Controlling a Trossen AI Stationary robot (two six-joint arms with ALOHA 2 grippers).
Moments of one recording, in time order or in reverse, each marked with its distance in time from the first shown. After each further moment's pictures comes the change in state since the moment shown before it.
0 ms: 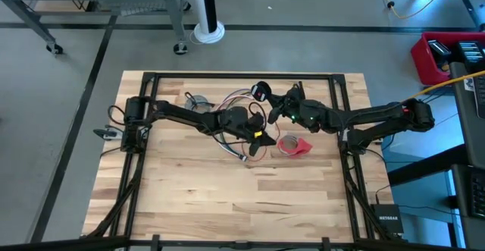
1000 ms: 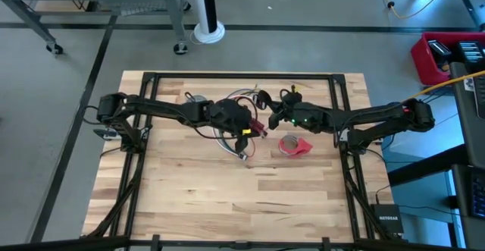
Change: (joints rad) left arm 0.002 -0.261 0.000 -0.530 -0.182 0.233; right arm 0.000 -0.002 0.000 -0.221 -0.054 0.010
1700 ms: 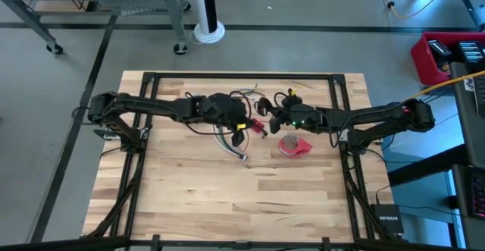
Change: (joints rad) left arm 0.018 -0.087 0.000 -0.029 -0.121 0.081; right arm 0.000 0.000 0.000 -0.132 -0.081 0.075
